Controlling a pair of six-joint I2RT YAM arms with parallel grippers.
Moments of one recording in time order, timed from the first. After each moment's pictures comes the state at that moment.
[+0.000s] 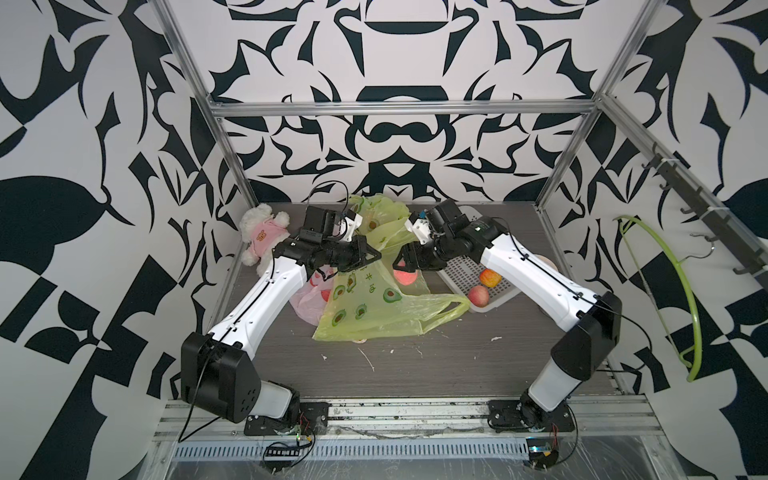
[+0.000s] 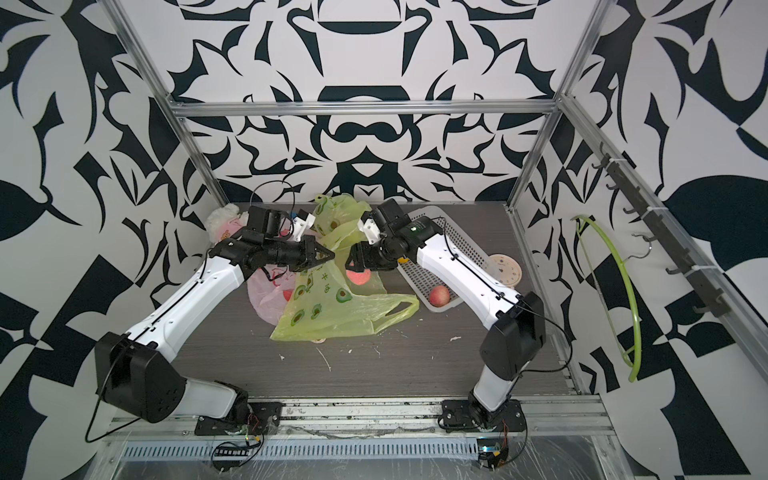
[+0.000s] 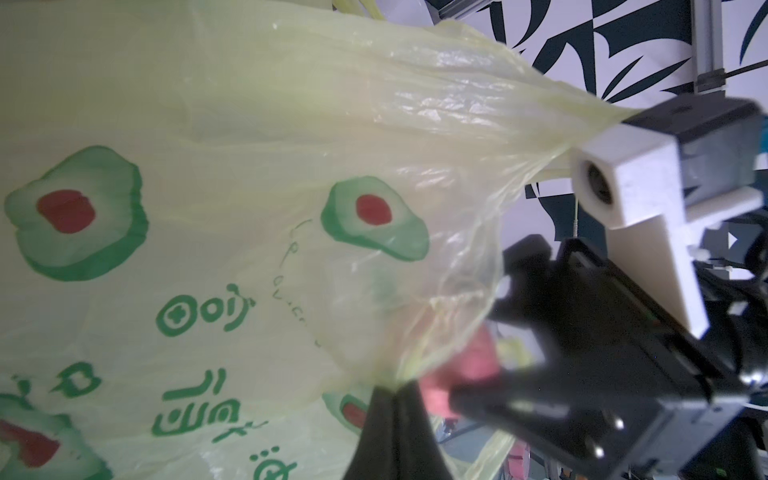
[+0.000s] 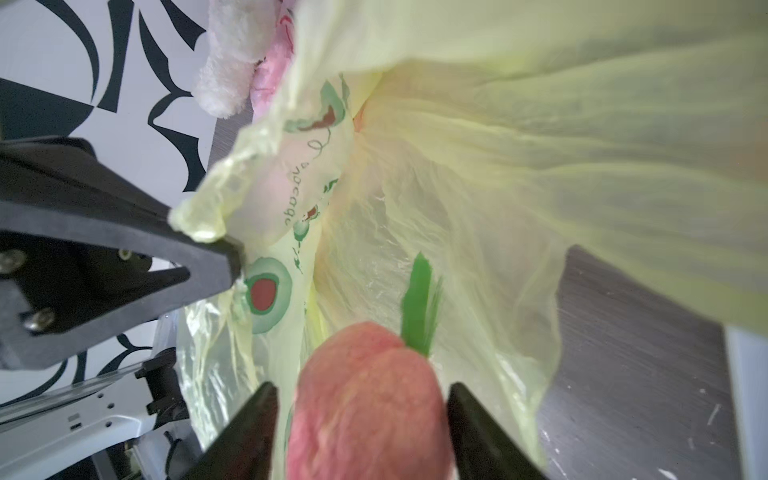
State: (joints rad) left arm -0.37 1.42 1.27 -0.60 0.71 -0.58; right arm 0.65 1.69 1.66 -0.93 -0.40 0.46
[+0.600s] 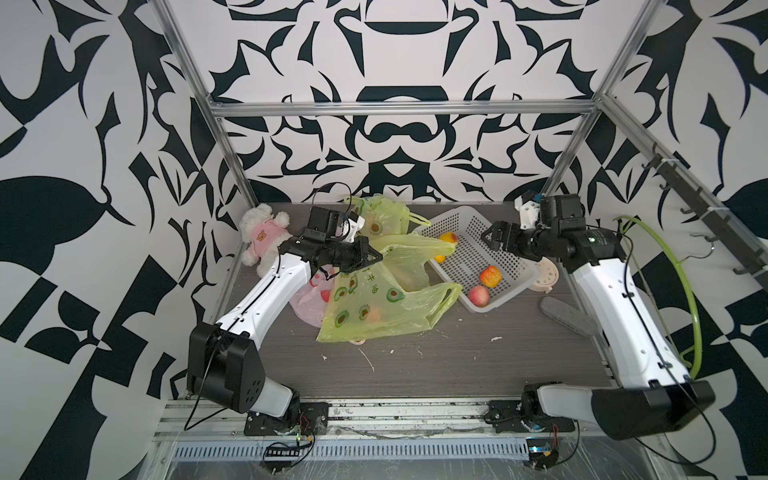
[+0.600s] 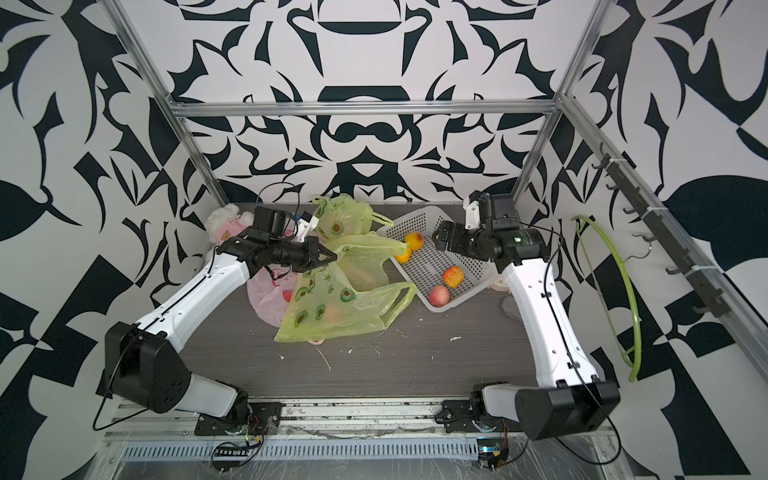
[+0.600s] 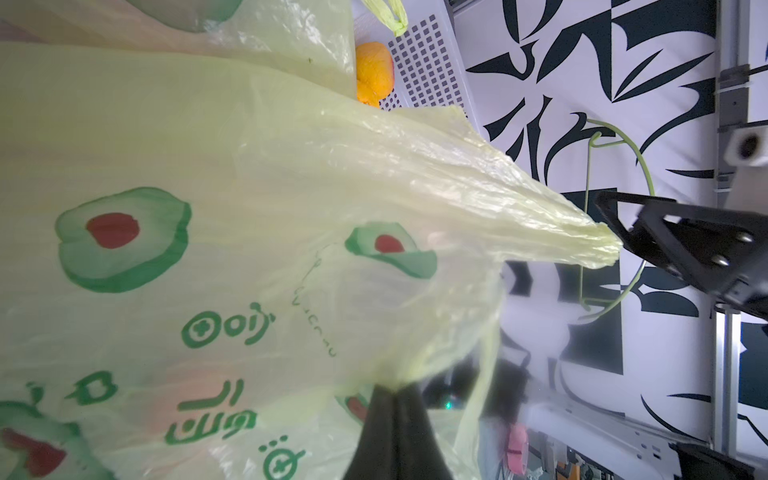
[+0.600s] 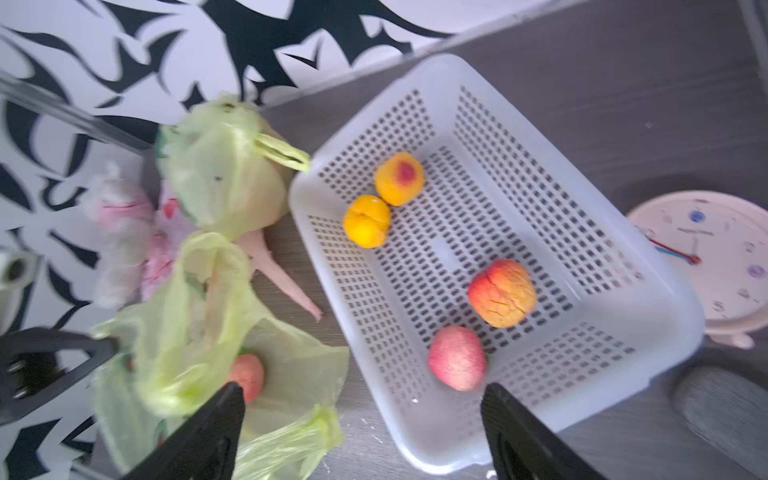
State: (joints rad) left arm -0.37 1.48 1.27 -0.59 0.72 -0.57; right arm 0.10 1.35 1.48 -1.00 -0.22 0.34
